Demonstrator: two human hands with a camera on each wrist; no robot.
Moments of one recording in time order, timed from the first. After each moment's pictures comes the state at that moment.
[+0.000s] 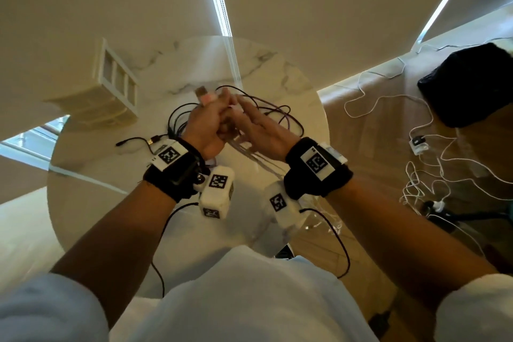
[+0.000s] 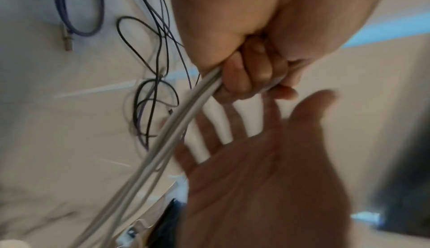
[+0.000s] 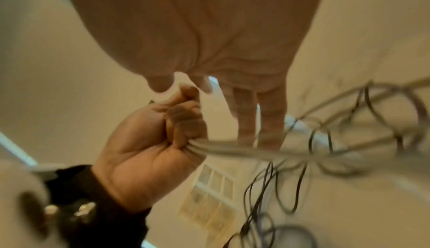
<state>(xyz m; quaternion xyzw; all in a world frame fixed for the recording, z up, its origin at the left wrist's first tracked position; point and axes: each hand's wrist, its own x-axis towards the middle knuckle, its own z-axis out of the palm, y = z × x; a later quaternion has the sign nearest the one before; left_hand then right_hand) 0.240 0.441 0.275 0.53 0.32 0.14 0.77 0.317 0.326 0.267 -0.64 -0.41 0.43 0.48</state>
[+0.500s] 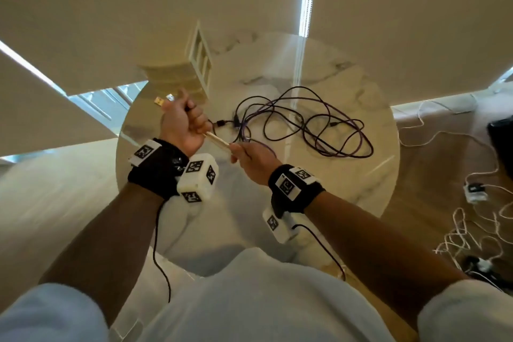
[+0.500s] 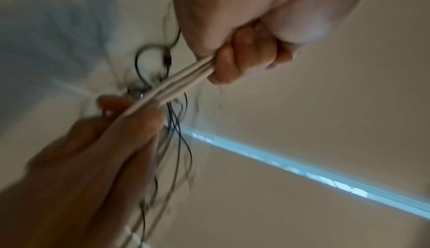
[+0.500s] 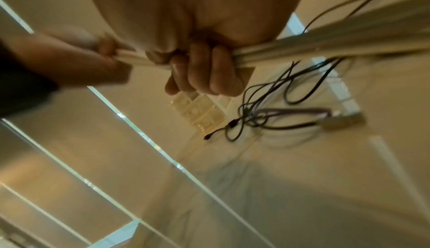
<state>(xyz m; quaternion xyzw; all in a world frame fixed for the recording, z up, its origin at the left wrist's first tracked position) 0.099 0.559 0.275 0.32 0.39 0.34 0.80 0.204 0.434 0.205 -0.69 -0.53 0.37 0.33</state>
